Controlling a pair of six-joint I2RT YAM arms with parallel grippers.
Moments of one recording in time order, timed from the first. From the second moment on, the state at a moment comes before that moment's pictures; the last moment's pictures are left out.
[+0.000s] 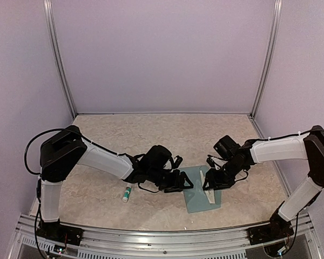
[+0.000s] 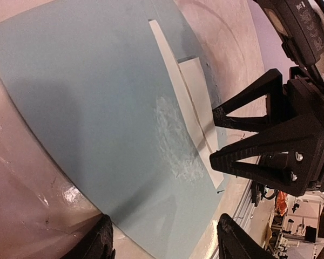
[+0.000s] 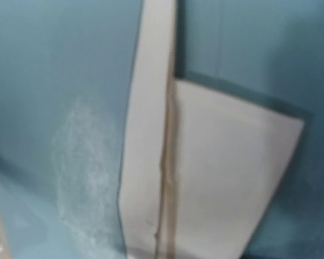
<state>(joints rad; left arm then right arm) -1.01 2.09 1.19 0.21 0.42 -0.89 0.64 1.57 0.82 -0.50 -0.29 0.50</state>
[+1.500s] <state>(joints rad) -1.01 1.56 0.87 -0.41 -0.28 -0.78 0.71 1.35 0.90 -0.43 -0.17 0.50</state>
